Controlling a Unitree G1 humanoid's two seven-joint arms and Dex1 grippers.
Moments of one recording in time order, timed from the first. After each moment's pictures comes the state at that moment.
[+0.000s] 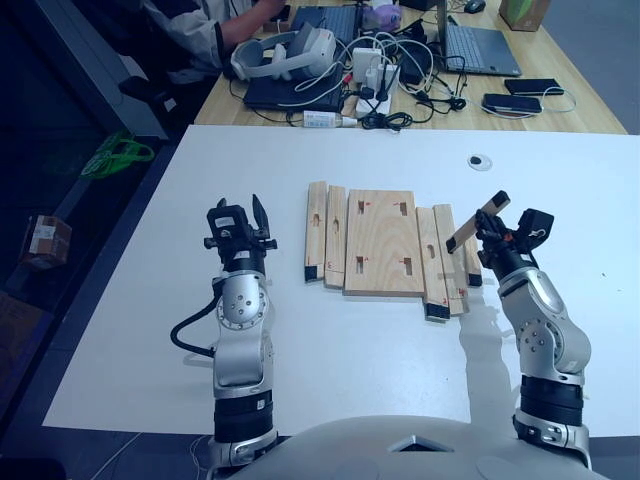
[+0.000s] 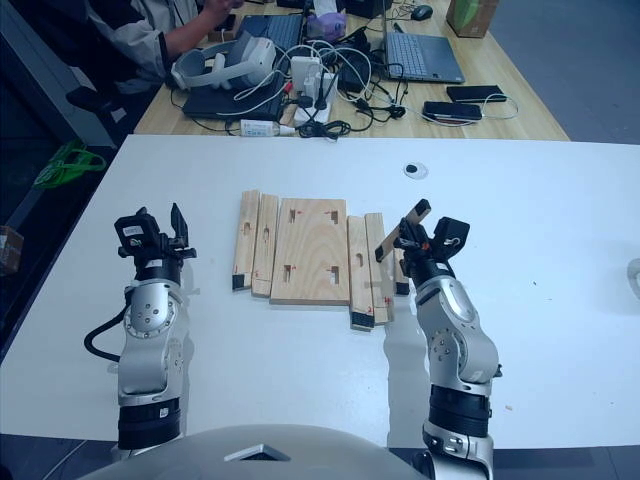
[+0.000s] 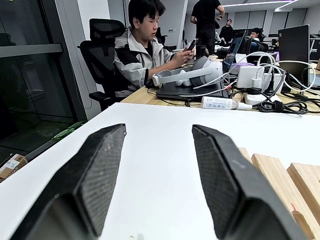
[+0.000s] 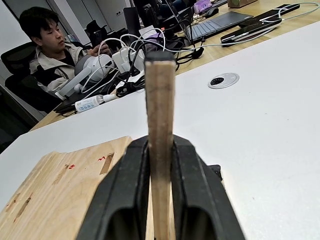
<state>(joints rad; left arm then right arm) 0.06 -0.03 0.06 -0.34 0.11 0.25 0.14 -0.01 -0.09 -0.19 -0.23 0.46 0.48 0.08</state>
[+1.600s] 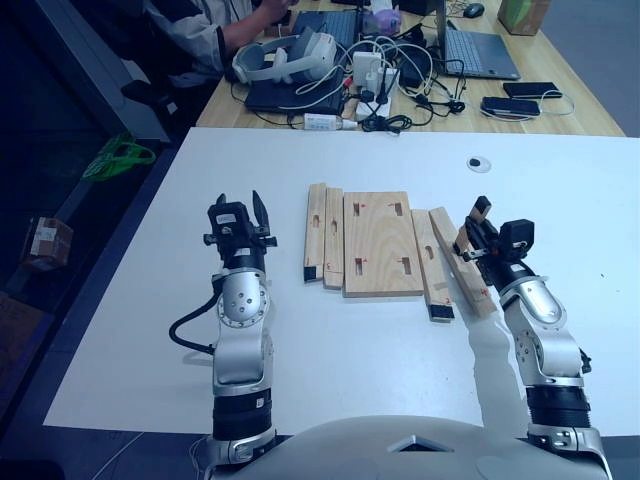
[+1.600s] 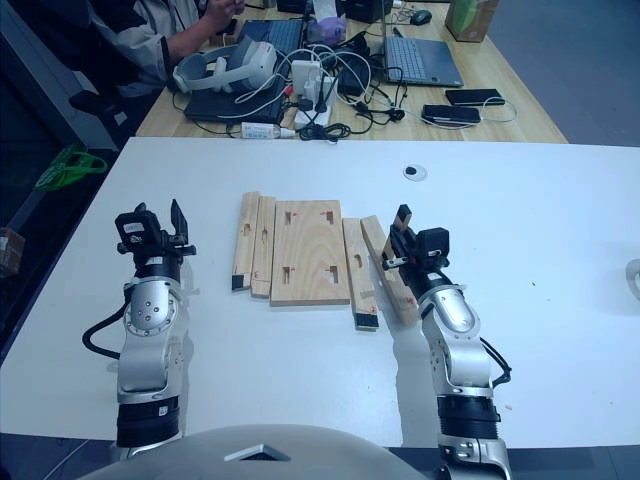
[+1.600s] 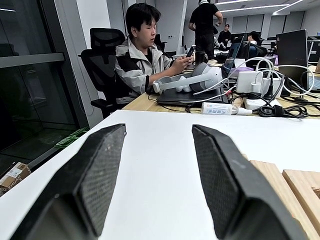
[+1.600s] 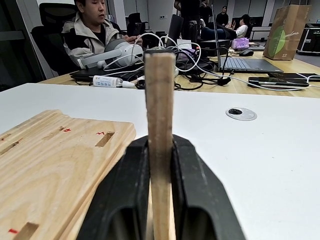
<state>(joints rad) 0.05 -0.01 0.04 -0.34 0.13 0.25 0.15 0.04 -0.21 -0.06 -0.08 0.23 0.16 0.30</state>
